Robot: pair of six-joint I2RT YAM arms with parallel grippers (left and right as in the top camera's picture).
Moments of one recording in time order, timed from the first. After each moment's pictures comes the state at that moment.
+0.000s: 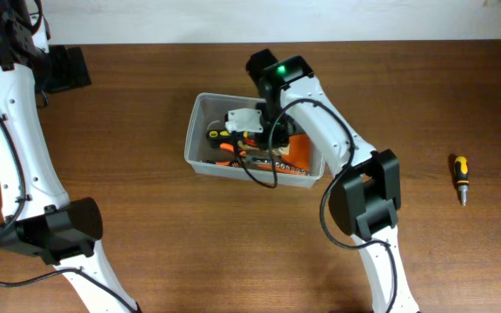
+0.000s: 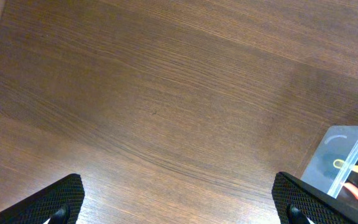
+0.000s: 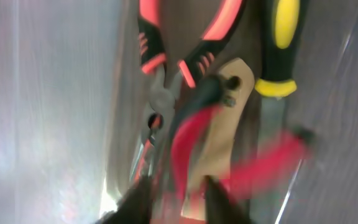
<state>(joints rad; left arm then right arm) 0.24 2.14 2.64 -1.62 -0.09 -0.05 0.44 2.42 2.29 -1.40 -0.23 -1.14</state>
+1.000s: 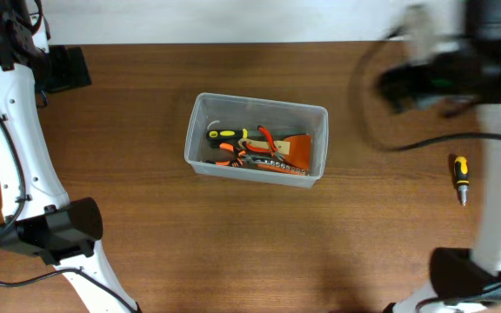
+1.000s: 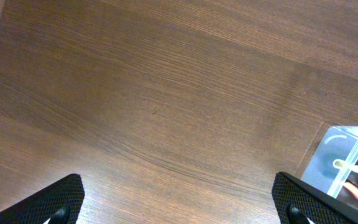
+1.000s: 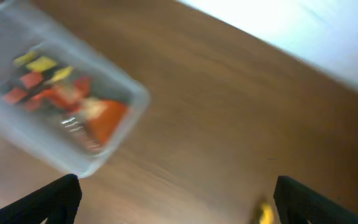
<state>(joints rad) 0.24 2.14 2.64 -1.62 -0.09 -0.05 -0.08 1.80 2.35 -1.51 -0.18 -0.41</state>
